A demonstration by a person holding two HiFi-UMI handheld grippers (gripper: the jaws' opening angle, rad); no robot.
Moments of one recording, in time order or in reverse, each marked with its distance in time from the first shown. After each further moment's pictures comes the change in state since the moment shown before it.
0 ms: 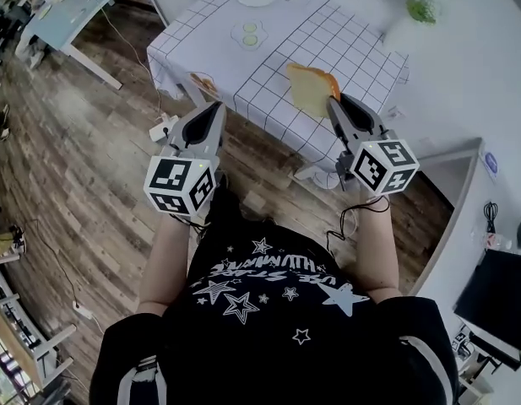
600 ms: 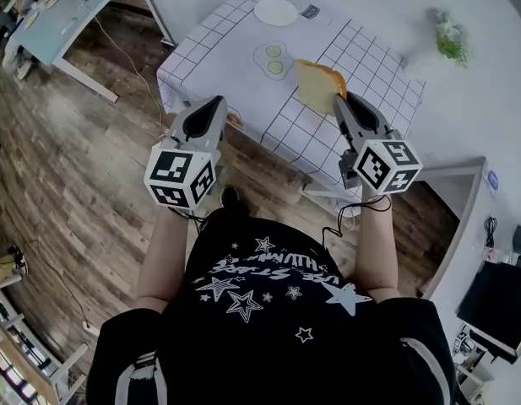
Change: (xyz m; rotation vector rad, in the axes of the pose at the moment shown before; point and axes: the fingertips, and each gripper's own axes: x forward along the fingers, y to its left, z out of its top) left arm 0.070 0.153 0.025 -0.013 0.038 -0.058; right arm 0.149 0.000 0.035 0.008 0.033 -0.101
